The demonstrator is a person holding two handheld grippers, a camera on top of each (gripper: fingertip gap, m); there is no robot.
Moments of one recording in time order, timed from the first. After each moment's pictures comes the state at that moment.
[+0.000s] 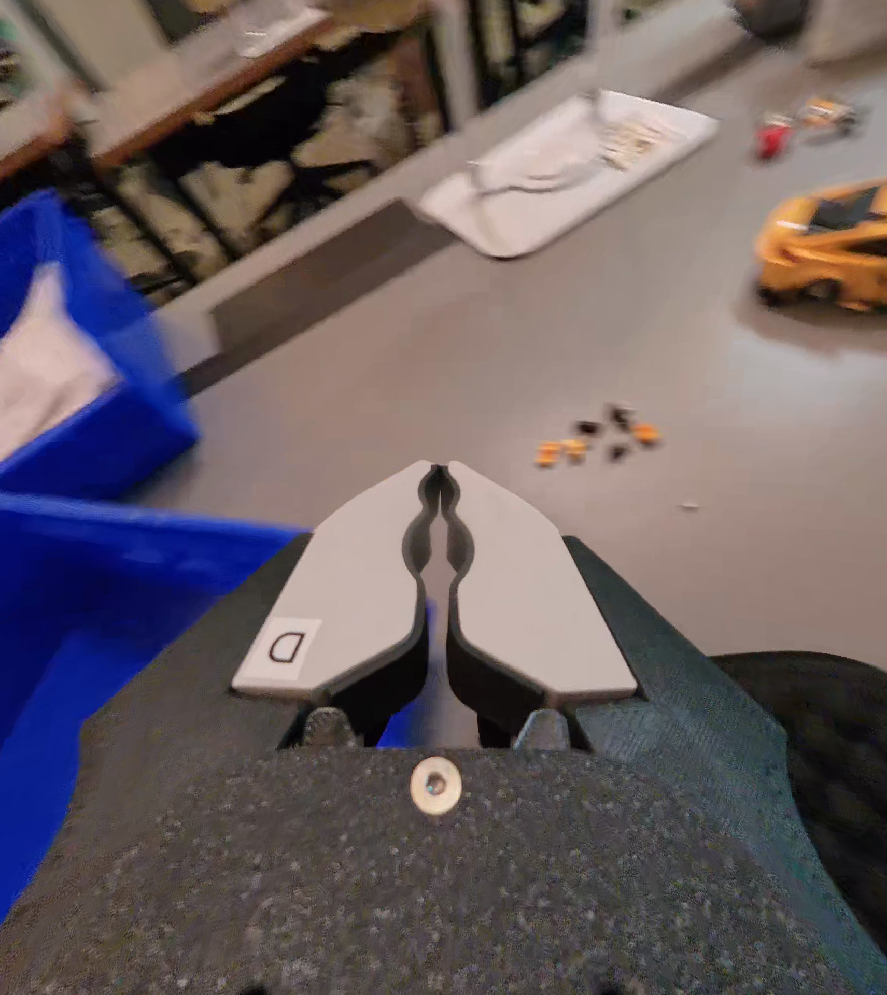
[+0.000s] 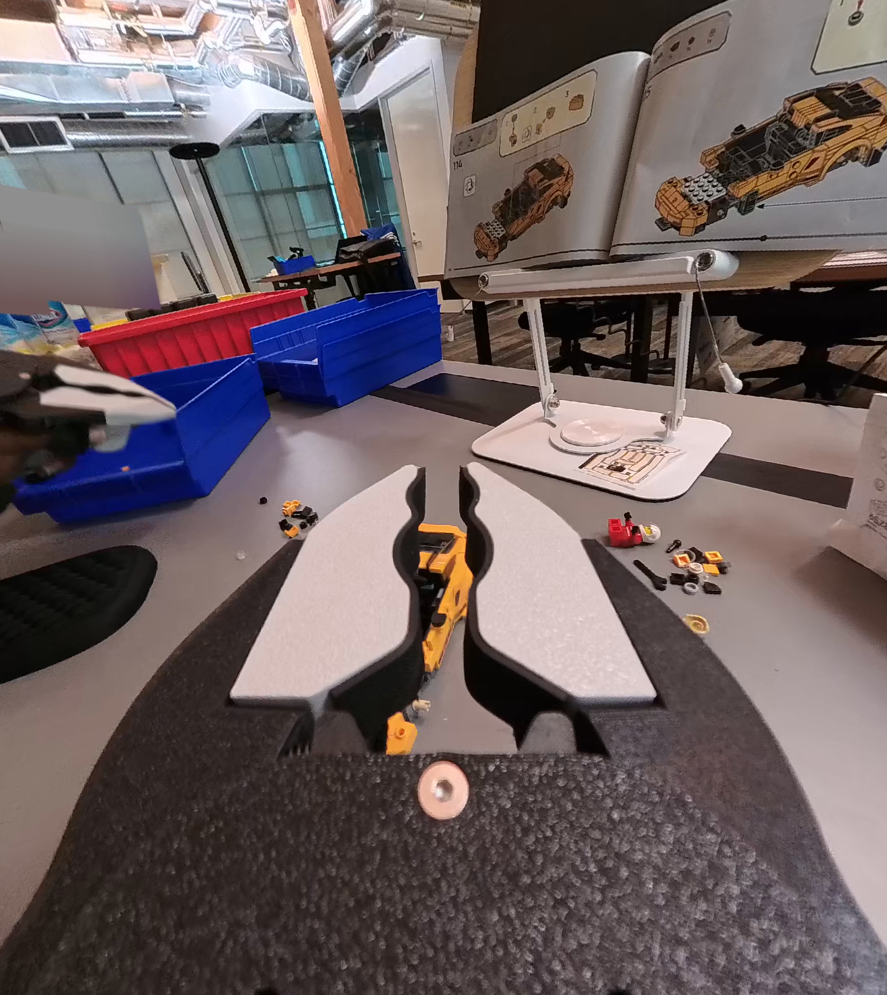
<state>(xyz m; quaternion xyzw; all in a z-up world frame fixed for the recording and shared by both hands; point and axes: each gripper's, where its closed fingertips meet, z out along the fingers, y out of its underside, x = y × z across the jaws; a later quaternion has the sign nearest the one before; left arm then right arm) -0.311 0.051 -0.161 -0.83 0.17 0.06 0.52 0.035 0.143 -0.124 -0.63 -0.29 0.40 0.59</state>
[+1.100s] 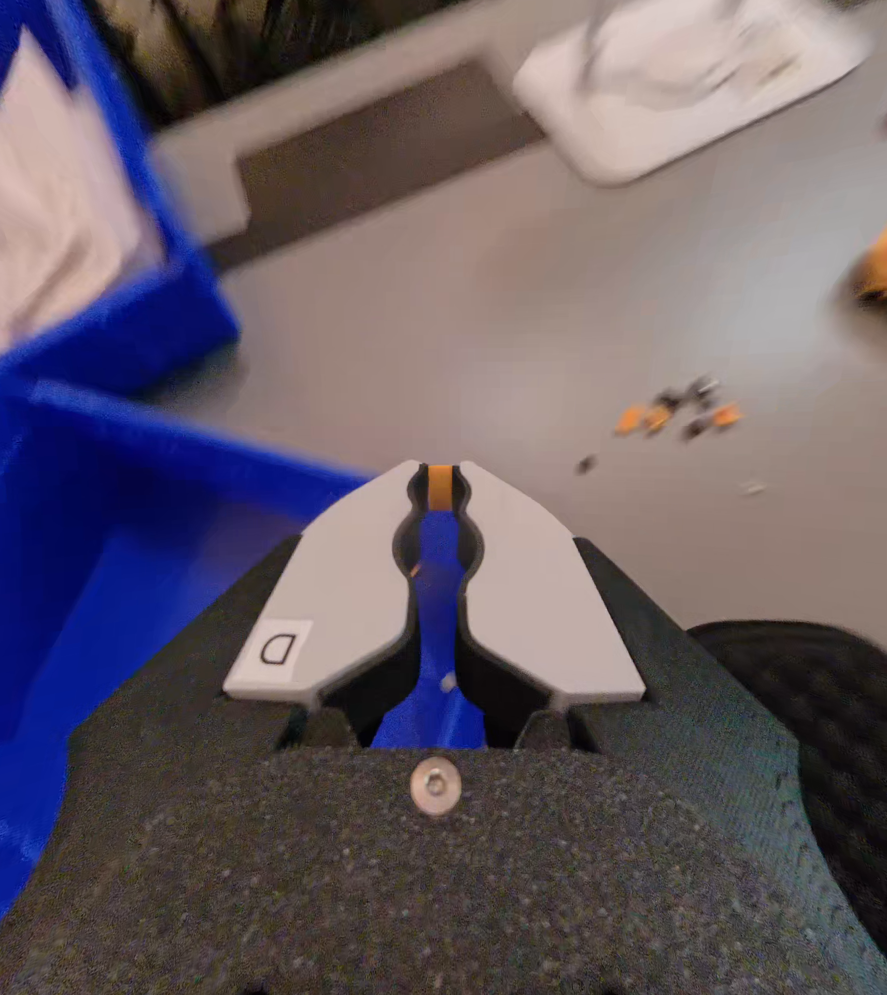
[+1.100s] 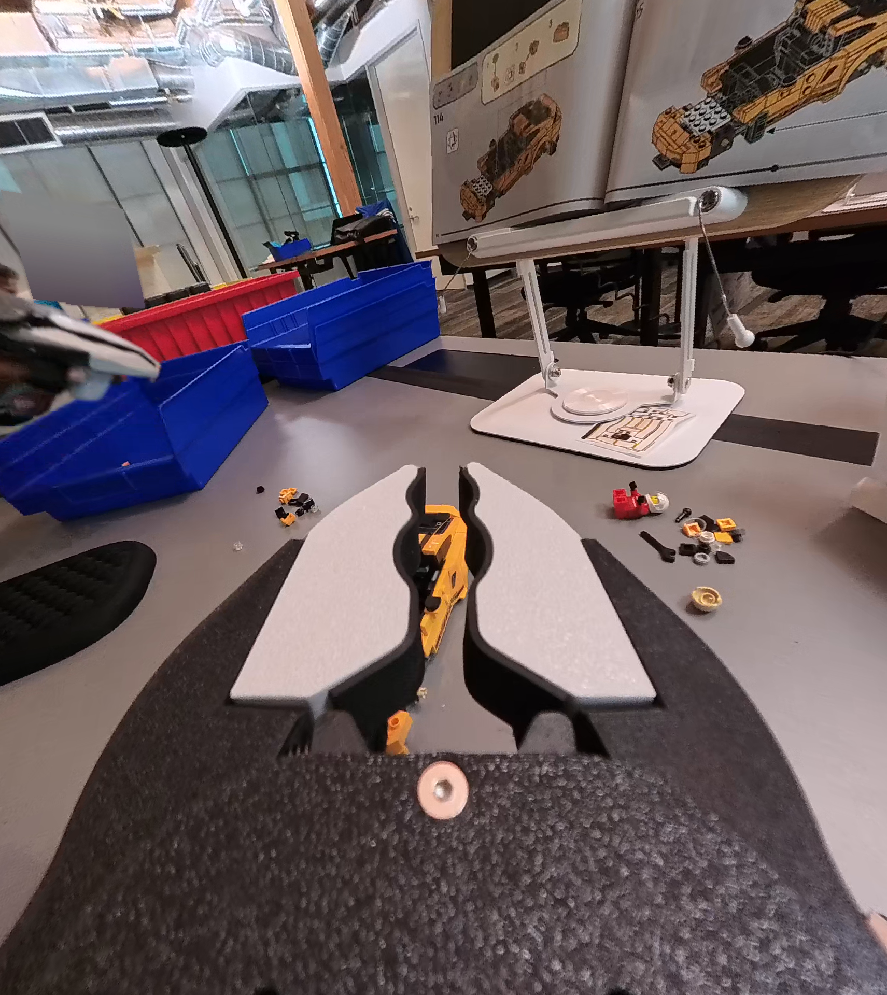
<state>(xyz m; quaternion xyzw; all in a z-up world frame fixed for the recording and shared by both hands) -0.372 0.055 -0.143 -0.90 0.11 0.02 0.42 0.032 0.152 -0.140 -0.66 -0.28 0.41 0.57</state>
